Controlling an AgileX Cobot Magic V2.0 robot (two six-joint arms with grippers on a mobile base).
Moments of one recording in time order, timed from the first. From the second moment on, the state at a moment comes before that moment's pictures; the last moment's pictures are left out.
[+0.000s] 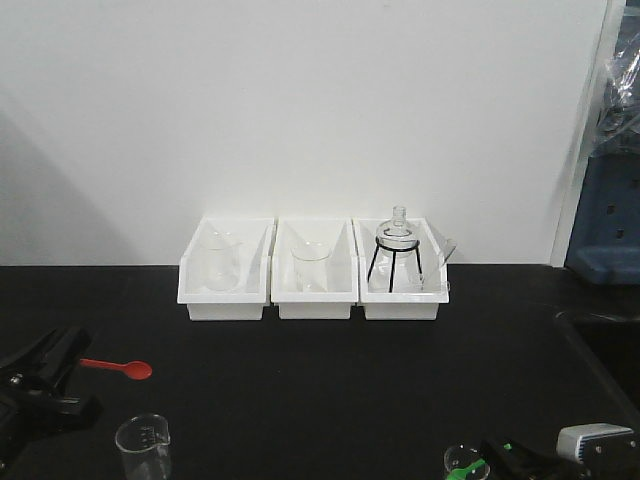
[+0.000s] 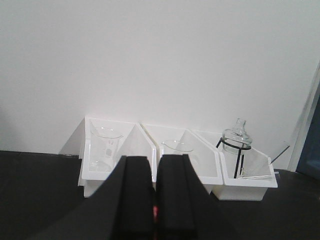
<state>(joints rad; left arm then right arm) -0.15 1.49 -0.45 0.12 -1.11 -0.31 0.02 1.80 -0.40 -0.44 -1.14 0.41</state>
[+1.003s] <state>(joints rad) -0.15 0.85 -0.53 0.18 -0.48 -0.39 0.02 0.98 -0.53 -0.52 -0.44 0.52</state>
